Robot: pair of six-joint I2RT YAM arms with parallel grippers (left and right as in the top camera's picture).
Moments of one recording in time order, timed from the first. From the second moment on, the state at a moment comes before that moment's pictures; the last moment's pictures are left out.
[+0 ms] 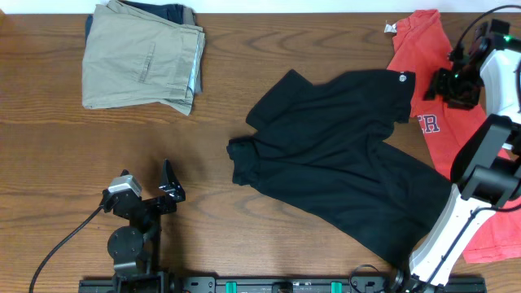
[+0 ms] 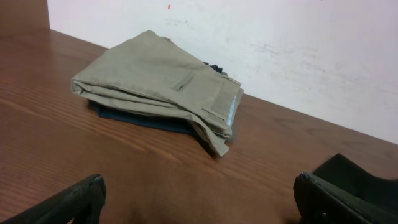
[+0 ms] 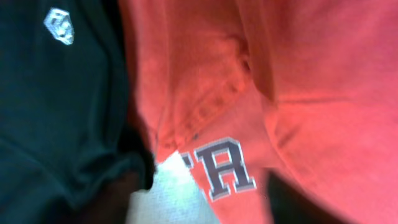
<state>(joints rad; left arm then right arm) 0.11 0.01 0.03 -0.13 0.02 -0.31 -0.33 2.29 1.98 -1.15 -0.10 -0.01</state>
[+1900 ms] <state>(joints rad) 0.11 0.01 0.03 -0.13 0.02 -0.31 -0.69 2.46 2.52 -1.52 -0.17 0.11</state>
